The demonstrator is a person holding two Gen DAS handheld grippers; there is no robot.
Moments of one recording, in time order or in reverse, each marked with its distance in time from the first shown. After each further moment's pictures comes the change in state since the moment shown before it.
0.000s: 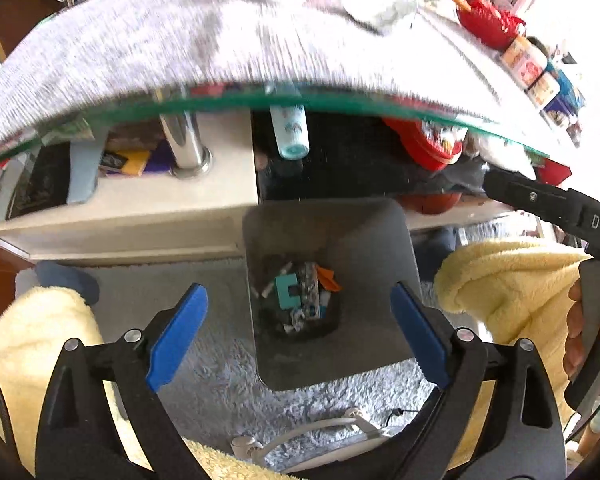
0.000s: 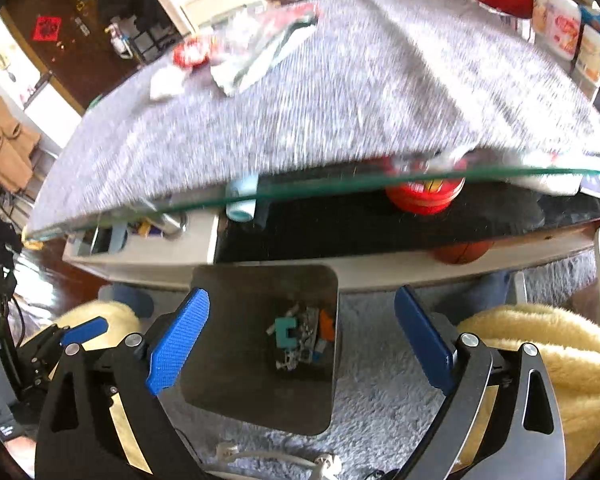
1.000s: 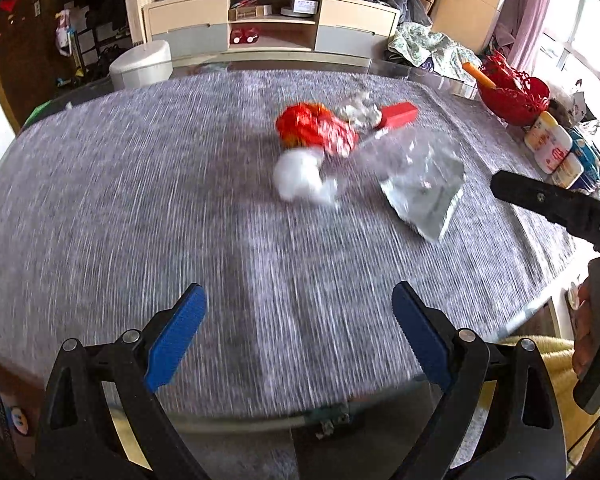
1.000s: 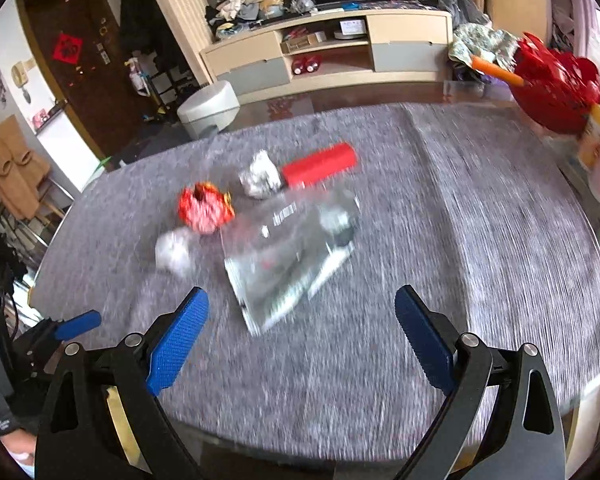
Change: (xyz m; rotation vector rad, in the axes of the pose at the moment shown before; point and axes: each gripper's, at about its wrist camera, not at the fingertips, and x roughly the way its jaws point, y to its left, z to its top) left arm -0.005 0.011 0.166 0.057 -0.177 0.071; right arm 0.012 0.030 0.160 -0.090 -0.170 0.020
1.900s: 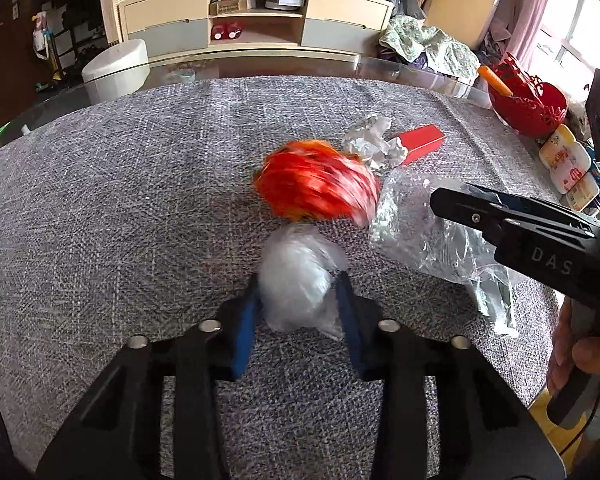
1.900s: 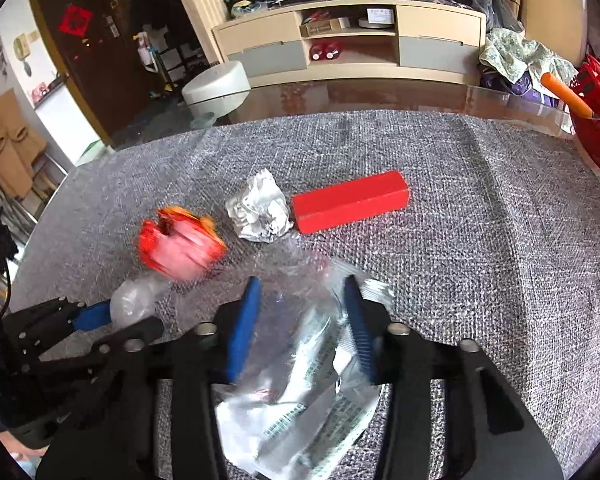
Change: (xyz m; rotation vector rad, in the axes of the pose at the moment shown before) left arm 0.071 0.003 0.062 0.022 0.028 -0.063; right arm 0.074 0.015 0.031 -0.094 0.066 0.004
